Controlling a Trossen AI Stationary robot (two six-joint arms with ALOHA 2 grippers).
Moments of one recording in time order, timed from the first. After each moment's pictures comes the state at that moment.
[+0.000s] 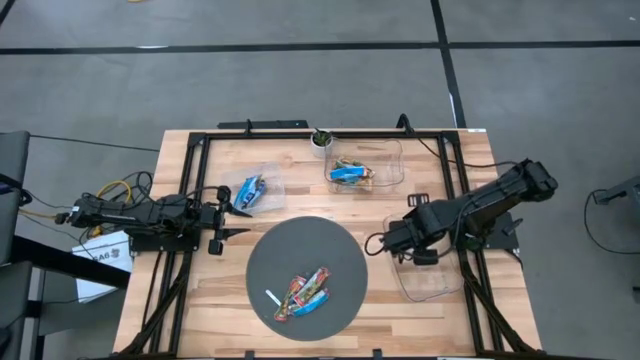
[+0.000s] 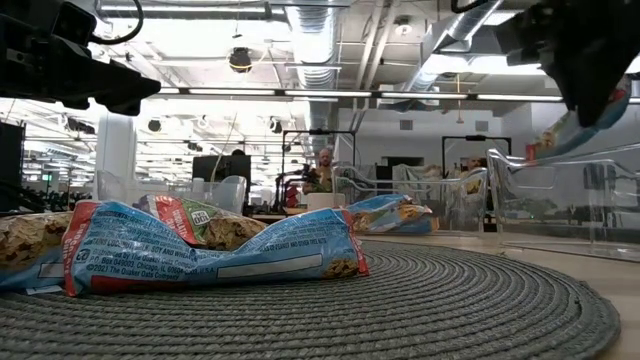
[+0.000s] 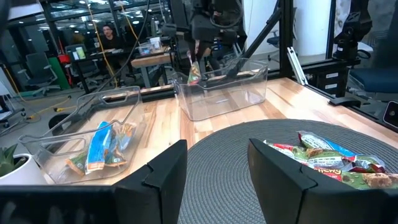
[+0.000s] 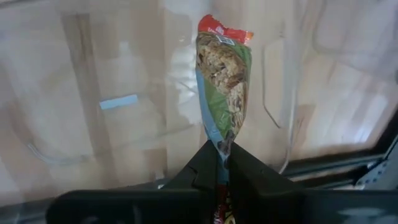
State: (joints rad) left arm -0.09 0.07 0.01 0.03 -0.01 0.15; right arm 0.36 1.48 1.18 -1.49 0.18 0.28
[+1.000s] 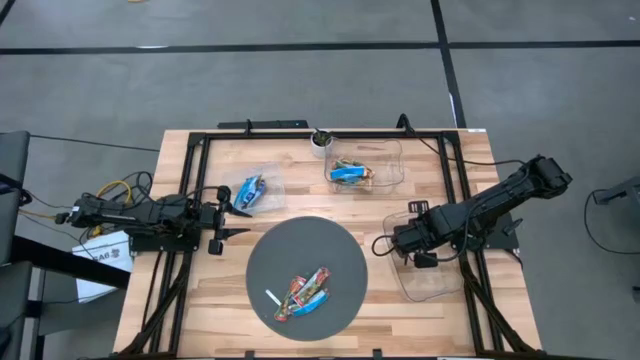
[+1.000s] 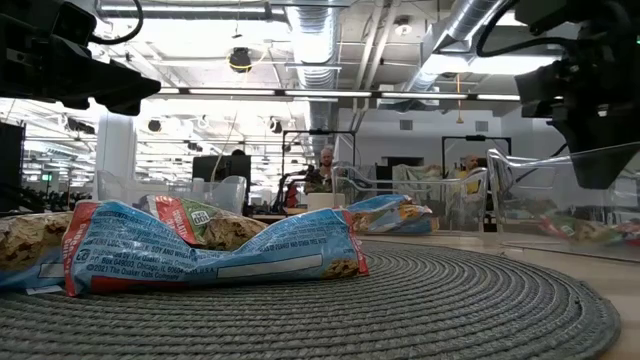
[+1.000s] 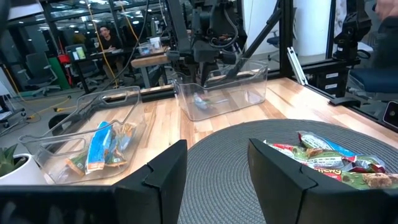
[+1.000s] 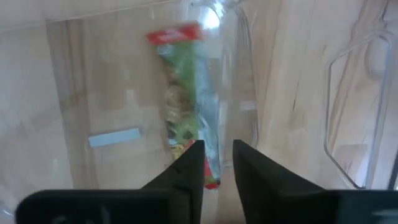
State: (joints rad) left arm -0.09 0.07 0.01 0.03 -0.01 0.15; right arm 0.37 1.34 0.83 -1.11 0.18 0.26
